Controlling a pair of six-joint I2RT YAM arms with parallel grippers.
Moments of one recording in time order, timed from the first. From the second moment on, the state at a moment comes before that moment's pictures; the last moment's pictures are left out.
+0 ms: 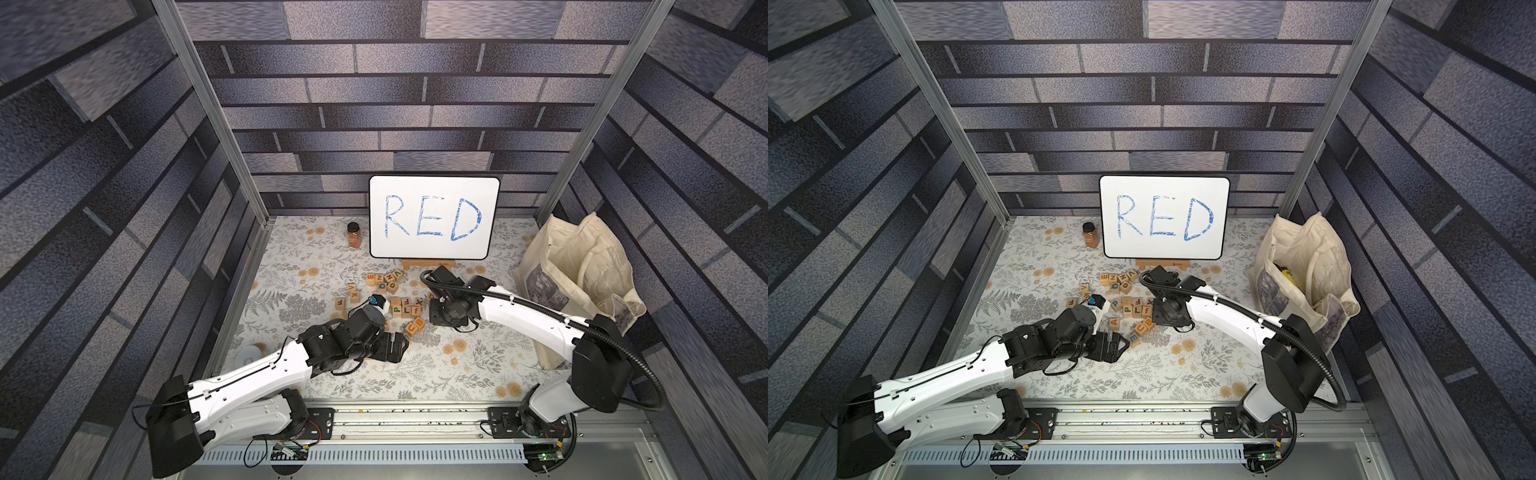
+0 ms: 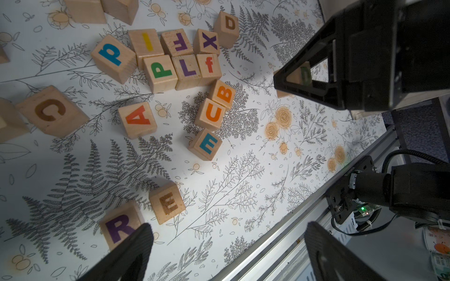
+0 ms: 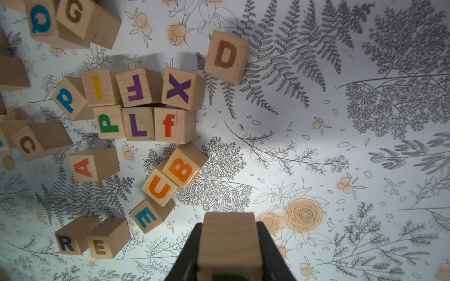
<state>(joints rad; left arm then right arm) -0.99 1.03 0.73 -0.53 0.03 -0.71 0.81 1.53 1.13 -0.87 0.08 0.80</state>
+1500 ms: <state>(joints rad) -1.30 0.61 0.59 -0.79 -0.28 -0.95 1.11 1.53 1.10 -0.87 0.12 1.08</state>
